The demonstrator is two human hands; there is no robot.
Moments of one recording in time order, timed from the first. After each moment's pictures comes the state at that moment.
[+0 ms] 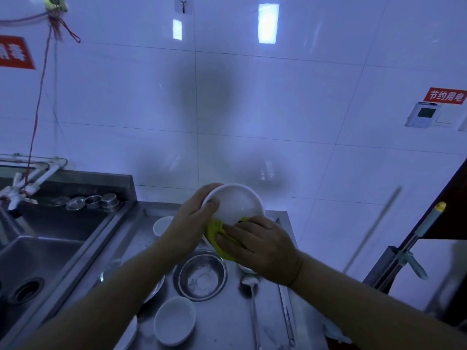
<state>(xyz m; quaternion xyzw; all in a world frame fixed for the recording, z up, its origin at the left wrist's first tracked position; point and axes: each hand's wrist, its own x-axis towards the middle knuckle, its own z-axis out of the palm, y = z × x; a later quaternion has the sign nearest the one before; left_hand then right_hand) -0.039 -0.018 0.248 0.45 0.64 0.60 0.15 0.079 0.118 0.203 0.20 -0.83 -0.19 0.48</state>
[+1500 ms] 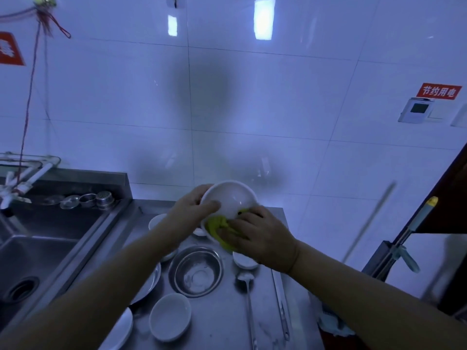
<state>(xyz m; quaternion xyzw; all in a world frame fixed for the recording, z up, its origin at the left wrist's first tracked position) -0.044 -0.006 0.245 0.41 0.64 0.59 0.26 0.084 0.135 0.205 0.19 -0.85 -0.20 0.44</state>
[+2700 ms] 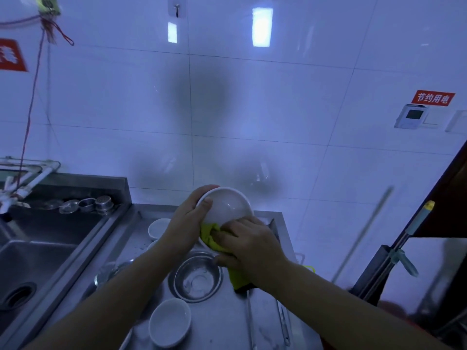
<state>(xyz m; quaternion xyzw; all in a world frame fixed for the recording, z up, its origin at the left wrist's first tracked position) -0.042 -0.006 0.233 0.41 0.62 0.65 0.18 0.088 0.092 0.210 0.03 -0.94 -0.06 0.33</state>
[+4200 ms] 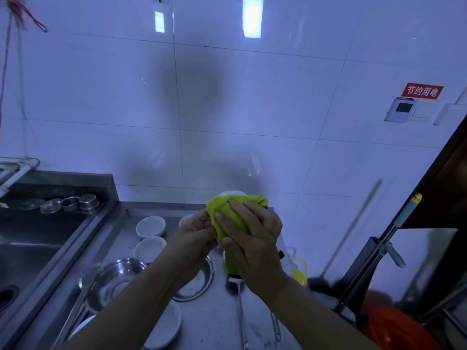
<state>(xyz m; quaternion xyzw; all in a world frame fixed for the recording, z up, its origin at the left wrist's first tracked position) -0.023 0.015 0.197 0.32 0.37 0.75 0.45 0.097 0.104 0.186 -0.08 -0.87 0.06 0.48</state>
